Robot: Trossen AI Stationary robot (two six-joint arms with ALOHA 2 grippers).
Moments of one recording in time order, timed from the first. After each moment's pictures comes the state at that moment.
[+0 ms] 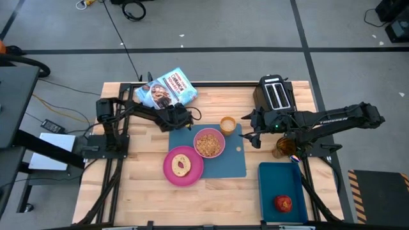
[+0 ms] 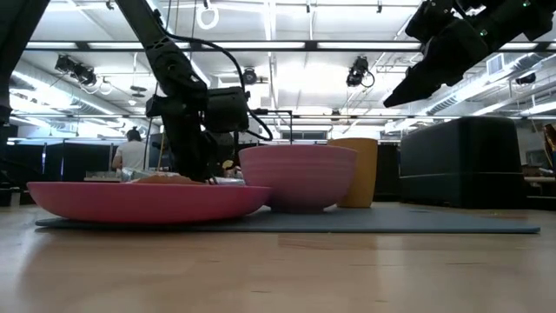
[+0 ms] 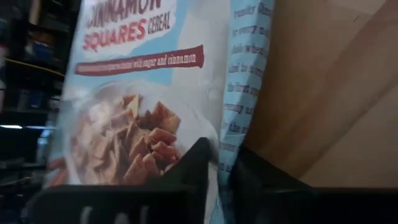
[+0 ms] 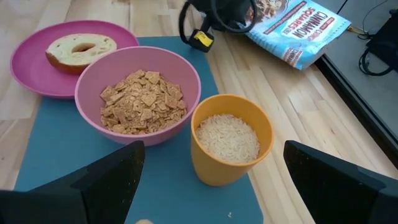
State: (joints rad) left arm 0.27 1.86 0.89 -0.36 -0.93 -0.20; right arm 0.01 0.87 0.54 -0.23 0.23 0.02
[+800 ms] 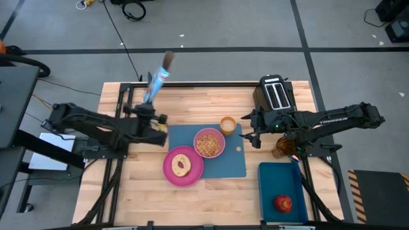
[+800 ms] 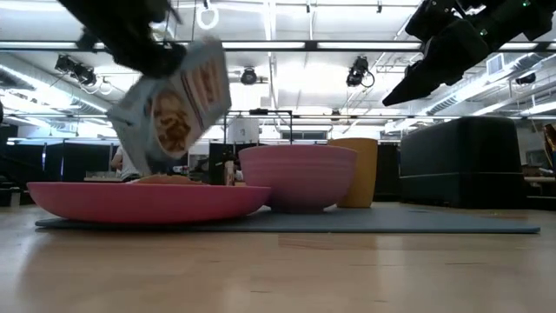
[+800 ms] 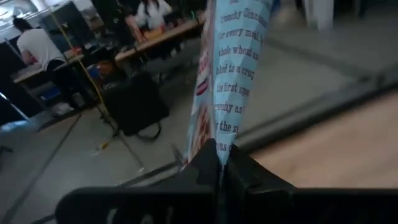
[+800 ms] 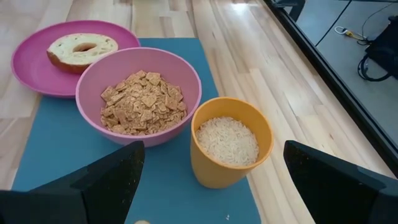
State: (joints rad) left arm -0.14 1.27 0.89 -1.13 -1.41 -1.22; right arm 0.01 0.87 0.54 -0.22 0.23 0.00
